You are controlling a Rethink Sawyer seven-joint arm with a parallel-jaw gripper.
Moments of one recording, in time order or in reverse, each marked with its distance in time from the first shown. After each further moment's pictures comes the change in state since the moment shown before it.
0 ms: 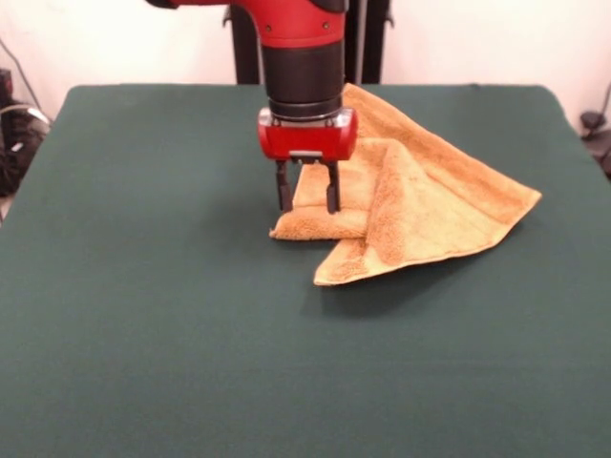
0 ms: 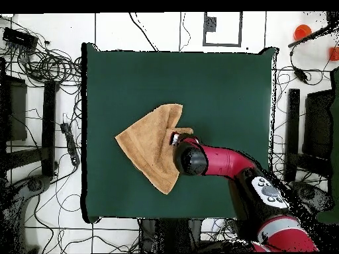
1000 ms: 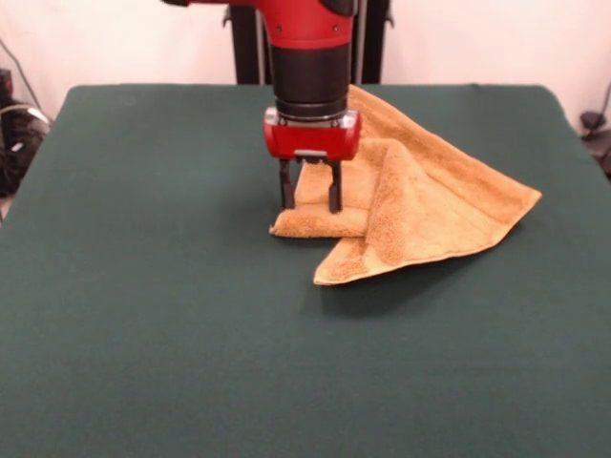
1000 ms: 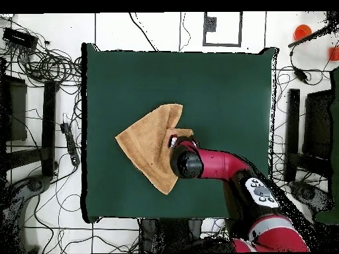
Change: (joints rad) arm 0.053 0.029 -0.057 0.003 0.006 -0.040 0.000
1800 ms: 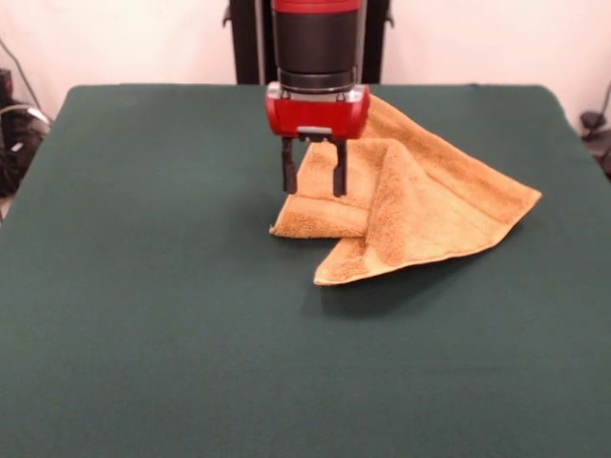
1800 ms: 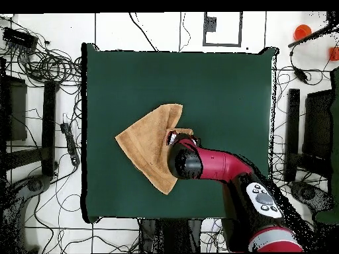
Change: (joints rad) arm 0.018 -0.096 -0.005 0.040 0.060 0.000 0.000
